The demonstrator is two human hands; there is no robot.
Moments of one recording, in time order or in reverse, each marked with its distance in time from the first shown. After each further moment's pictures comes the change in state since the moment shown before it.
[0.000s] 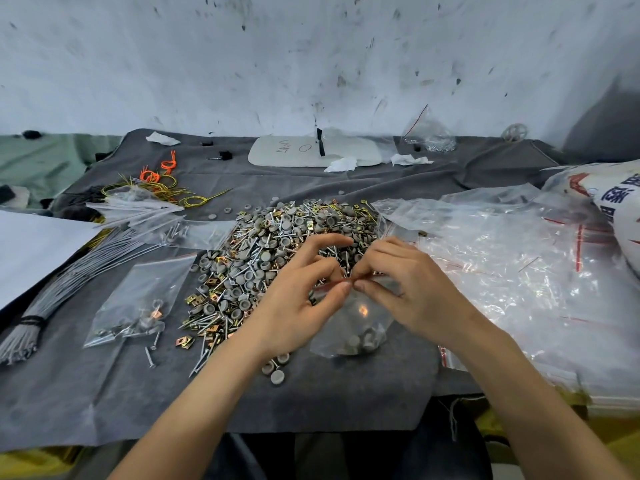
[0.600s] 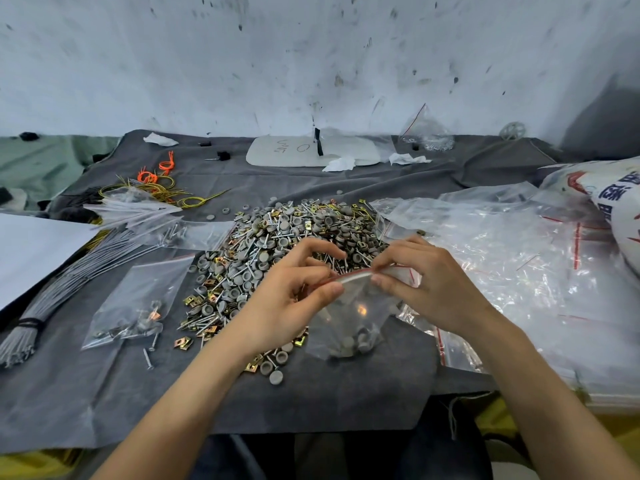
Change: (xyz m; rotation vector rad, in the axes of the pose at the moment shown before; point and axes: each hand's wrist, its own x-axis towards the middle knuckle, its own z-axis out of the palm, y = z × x) left_hand -0.002 -0.012 -0.007 -0.144 -0.027 -0.031; right_hand -0.008 0.017 -0.007 0.073 0.073 0.129
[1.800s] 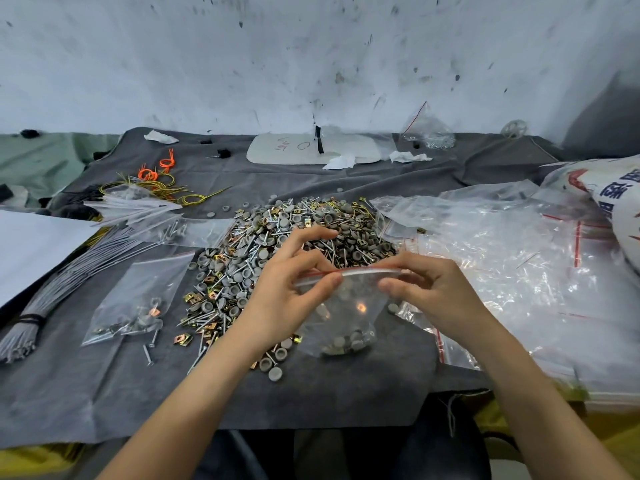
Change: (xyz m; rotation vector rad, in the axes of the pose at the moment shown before) left_hand 0.004 0.002 0.007 0.088 0.146 0.047; right_hand -0.016 0.013 0.009 0.577 0.018 0.282
